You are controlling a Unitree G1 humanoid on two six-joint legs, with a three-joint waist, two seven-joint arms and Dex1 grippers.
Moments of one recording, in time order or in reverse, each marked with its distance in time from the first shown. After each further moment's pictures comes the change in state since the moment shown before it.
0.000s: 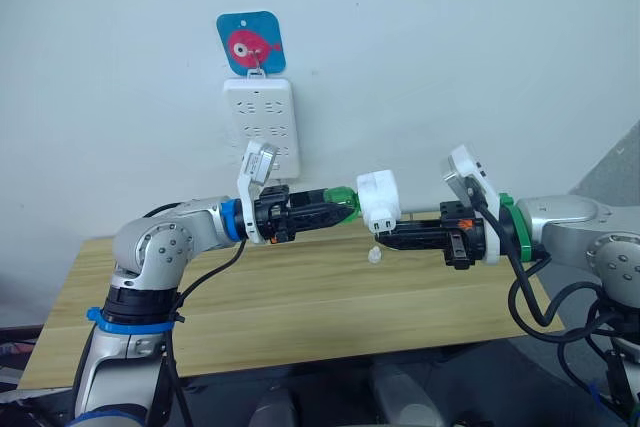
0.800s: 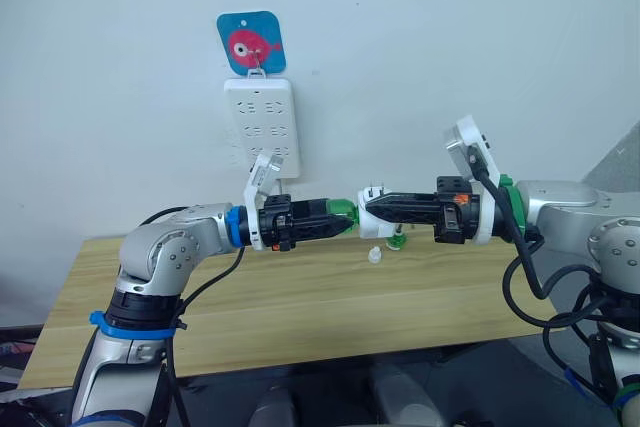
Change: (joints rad) left arm 0.028 0.009 -0.047 -0.002 0.095 -0.049 -0.044; right arm -0.073 0.063 -0.030 0.040 0.107 -0.015 -0.182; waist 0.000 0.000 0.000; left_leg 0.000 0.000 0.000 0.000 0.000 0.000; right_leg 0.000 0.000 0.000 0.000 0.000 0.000
